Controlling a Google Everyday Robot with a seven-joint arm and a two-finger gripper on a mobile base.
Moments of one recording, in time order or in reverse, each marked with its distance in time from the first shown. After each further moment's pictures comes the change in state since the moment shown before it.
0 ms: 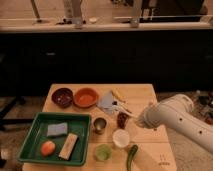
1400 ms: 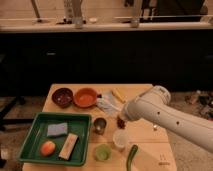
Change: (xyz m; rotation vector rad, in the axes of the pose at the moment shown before) arm -0.071 0.028 0.016 -0.004 -0.044 -0.015
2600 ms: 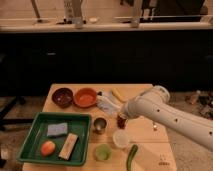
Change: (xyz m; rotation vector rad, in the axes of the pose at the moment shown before) arm -0.008 -0.011 0.021 -0.023 -0.041 0.042
